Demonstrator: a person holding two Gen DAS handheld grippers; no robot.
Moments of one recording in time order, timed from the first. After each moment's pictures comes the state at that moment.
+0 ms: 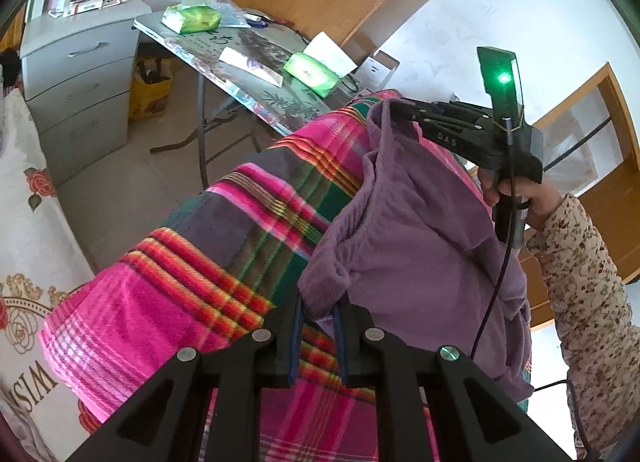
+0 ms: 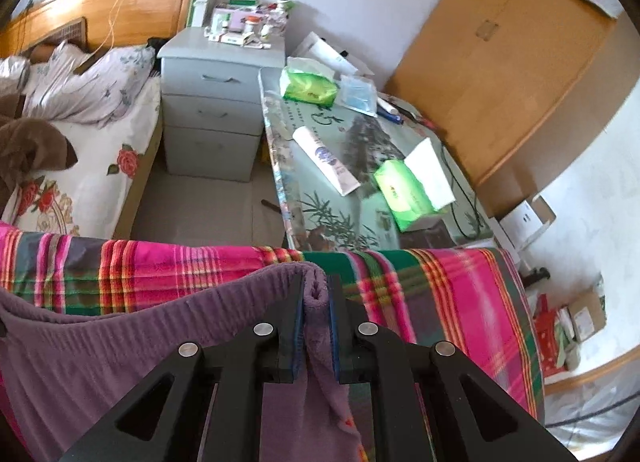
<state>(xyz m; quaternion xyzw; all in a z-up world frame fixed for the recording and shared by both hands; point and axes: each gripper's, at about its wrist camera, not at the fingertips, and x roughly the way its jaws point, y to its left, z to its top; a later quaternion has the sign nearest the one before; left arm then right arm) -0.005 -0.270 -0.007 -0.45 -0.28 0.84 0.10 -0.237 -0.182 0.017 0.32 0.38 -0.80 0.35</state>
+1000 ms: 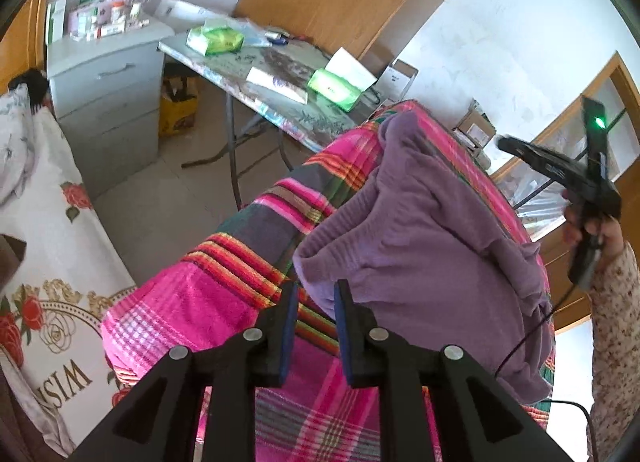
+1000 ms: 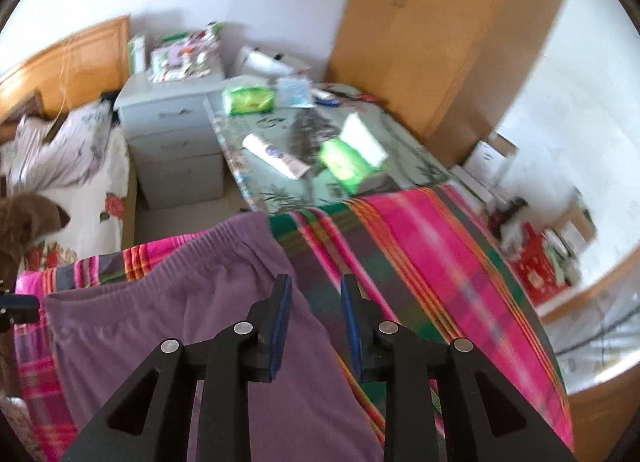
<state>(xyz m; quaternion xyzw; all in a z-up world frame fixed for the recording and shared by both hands) 0.021 -0.277 0.020 -0.44 -0.23 0.87 0.05 -0.200 -0.067 0.096 0.36 0.24 -0.86 0.26</state>
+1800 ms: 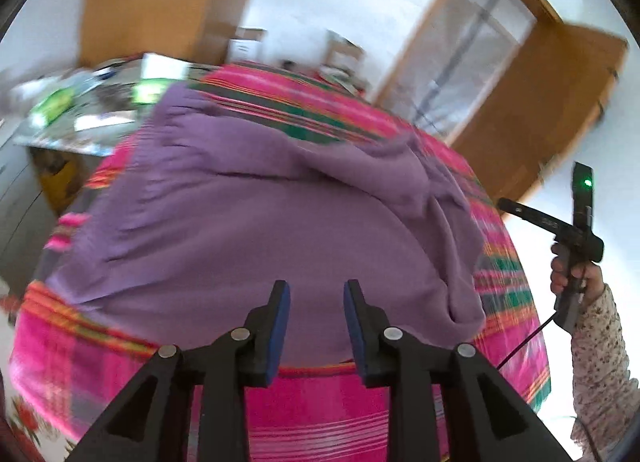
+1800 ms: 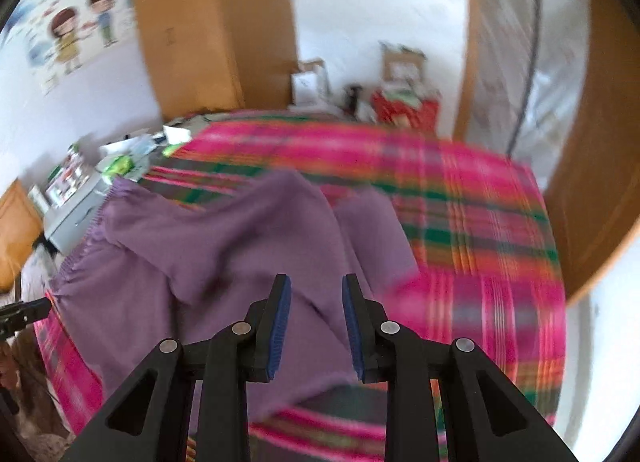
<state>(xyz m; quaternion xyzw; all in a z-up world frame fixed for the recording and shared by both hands) 0.027 -0.092 0.050 -0.45 -0.06 0.85 0.27 -0.004 0.254 0.062 0.40 -0.04 -0.91 0.03</state>
